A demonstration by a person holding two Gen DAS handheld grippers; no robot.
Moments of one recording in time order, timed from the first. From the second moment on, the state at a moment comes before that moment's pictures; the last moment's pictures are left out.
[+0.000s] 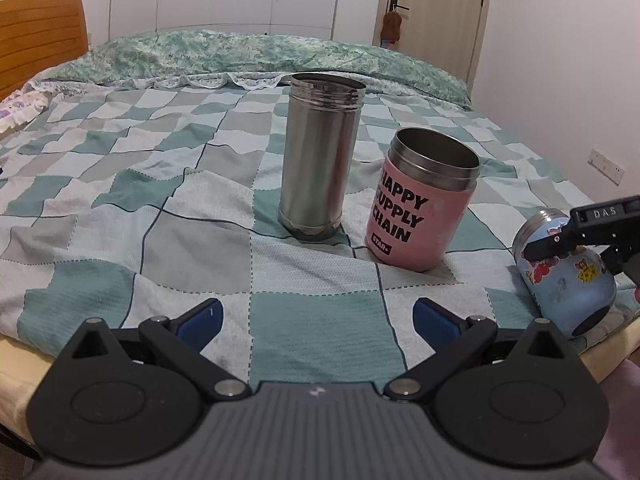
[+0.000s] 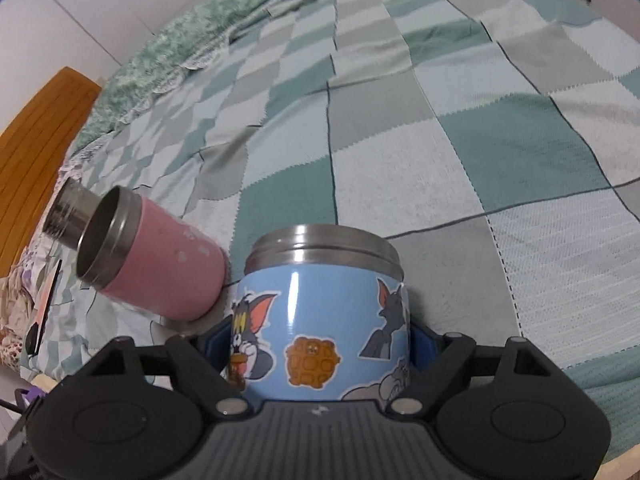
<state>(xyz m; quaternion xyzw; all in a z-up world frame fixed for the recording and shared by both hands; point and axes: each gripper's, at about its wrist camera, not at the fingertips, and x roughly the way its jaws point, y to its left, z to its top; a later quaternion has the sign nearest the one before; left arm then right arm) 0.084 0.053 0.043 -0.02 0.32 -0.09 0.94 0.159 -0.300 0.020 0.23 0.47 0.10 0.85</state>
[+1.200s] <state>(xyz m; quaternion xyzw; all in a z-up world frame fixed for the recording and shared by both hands) 0.081 0.010 0.057 -0.02 0.28 -0.10 0.95 0.153 -0.241 0.030 -0.02 0.21 0.07 0.97</state>
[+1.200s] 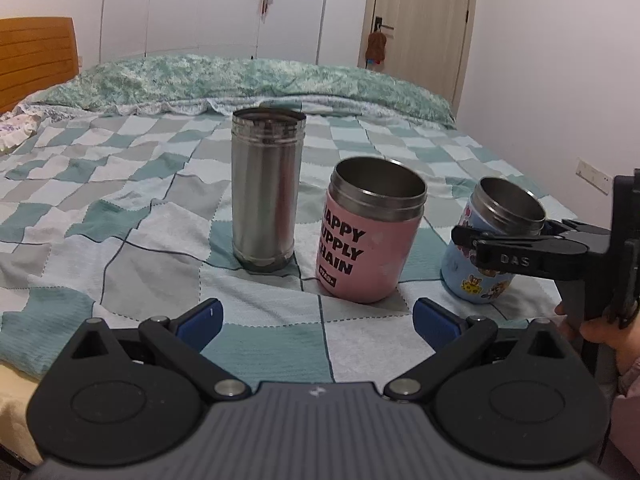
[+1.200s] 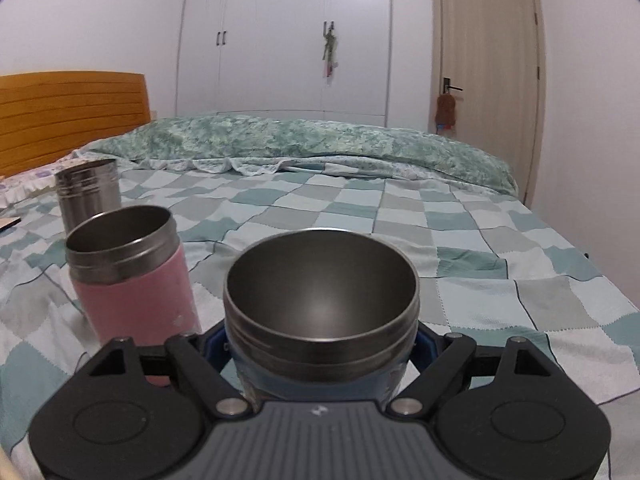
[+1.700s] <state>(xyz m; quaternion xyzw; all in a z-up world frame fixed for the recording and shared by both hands) 0.013 -0.010 0.055 -0.02 0.17 -0.09 0.98 0.014 -0.272 0.039 -0.04 0.12 0.14 0.98</state>
